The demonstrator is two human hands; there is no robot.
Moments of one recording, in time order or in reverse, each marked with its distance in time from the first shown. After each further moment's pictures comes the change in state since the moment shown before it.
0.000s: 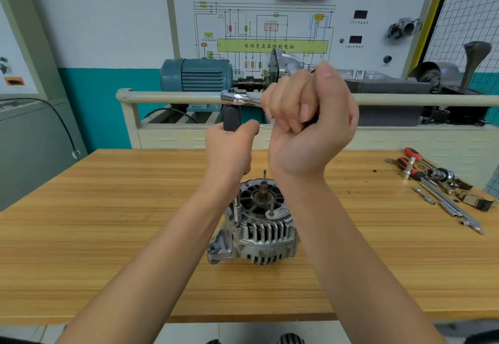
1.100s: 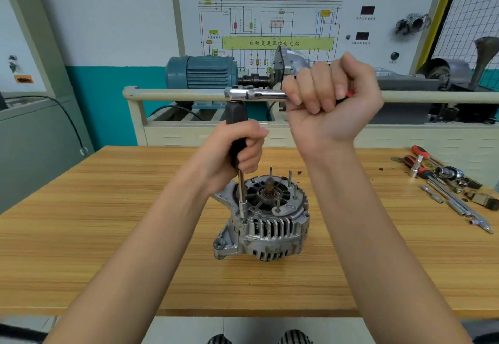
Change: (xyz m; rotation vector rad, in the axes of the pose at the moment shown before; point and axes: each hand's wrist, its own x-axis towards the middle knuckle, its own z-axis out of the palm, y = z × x) left_hand 0.006 0.009 -0.031 -0.181 -0.665 -0.110; right_hand 0.026 -0.007 -0.028 0.314 0.149 0.408
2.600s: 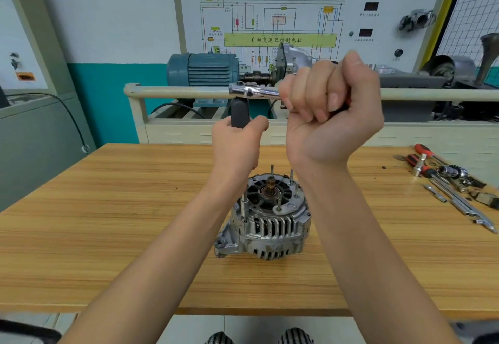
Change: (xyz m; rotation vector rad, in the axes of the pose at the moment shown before) left_hand 0.010 -0.016 0.027 0.199 0.656 0.145; right_hand -0.018 0.013 0.011 -0.196 -0.150 -0.272
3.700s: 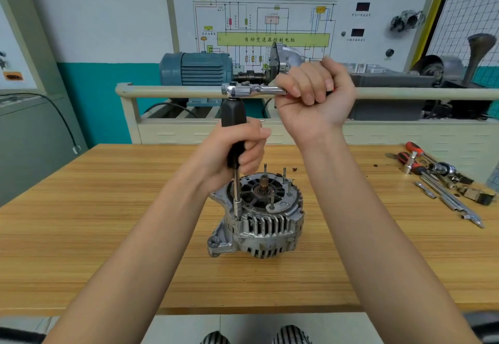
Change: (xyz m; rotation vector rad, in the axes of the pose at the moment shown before) left_hand 0.011 0.006 -0.023 -0.231 -0.729 -0.136; right_hand 0.030 -0.002 -0.034 0.445 0.312 0.436
